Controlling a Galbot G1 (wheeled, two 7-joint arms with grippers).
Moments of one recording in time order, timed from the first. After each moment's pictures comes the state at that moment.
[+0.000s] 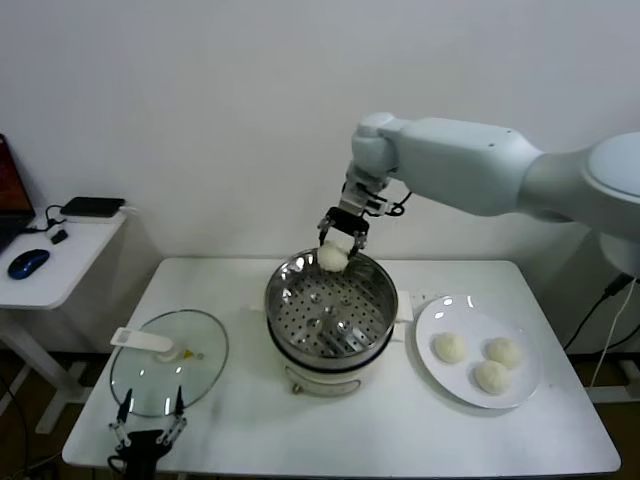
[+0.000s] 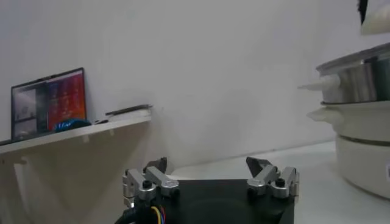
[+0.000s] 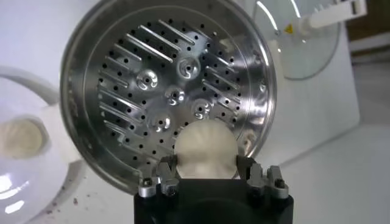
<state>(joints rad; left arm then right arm) 1.67 -1.61 -0.82 -1.74 0.08 -0.50 0.05 0.72 1.39 -1.54 0.90 0.23 0.63 -1.04</state>
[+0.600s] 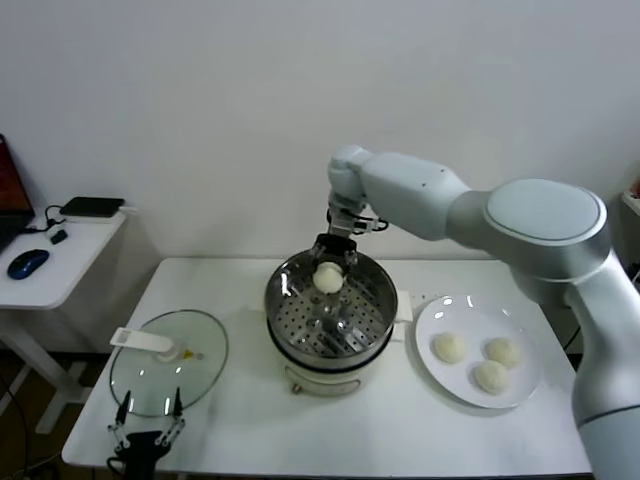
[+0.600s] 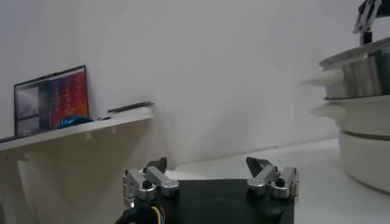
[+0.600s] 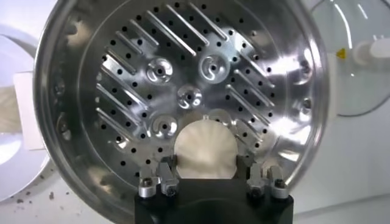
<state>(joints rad) 1.66 -1.61 -0.82 -1.72 0.08 -0.50 0.05 0.56 1.51 -1.50 0.66 0.13 0.82 -1.07</state>
